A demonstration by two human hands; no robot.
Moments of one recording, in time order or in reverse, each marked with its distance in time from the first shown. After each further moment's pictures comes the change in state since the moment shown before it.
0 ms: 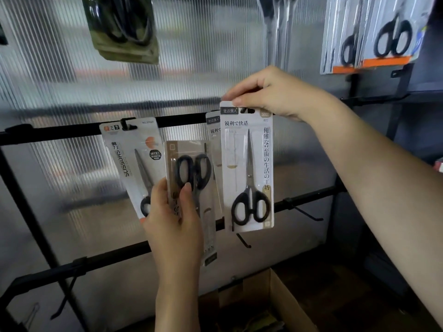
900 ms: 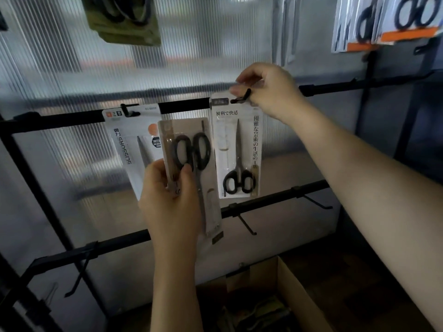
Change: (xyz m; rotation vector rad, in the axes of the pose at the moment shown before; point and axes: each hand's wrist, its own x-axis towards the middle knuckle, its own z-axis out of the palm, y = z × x) left_hand 0.010 0.009 -0.002 -0.003 0.012 -0.005; right_hand 0.014 0.037 0.036 0.059 0.368 0.022
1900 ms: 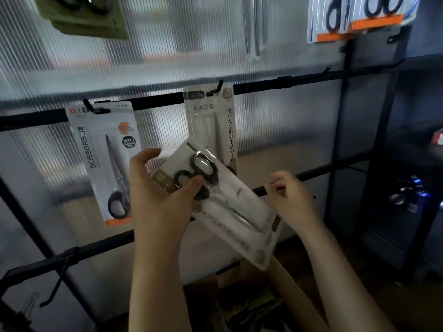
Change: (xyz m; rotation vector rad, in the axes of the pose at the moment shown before) left_hand -0.010 0.016 0.007 -0.169 -0.201 -0.239; right_hand -0.179 0.103 0.022 -0.173 0.122 0.426
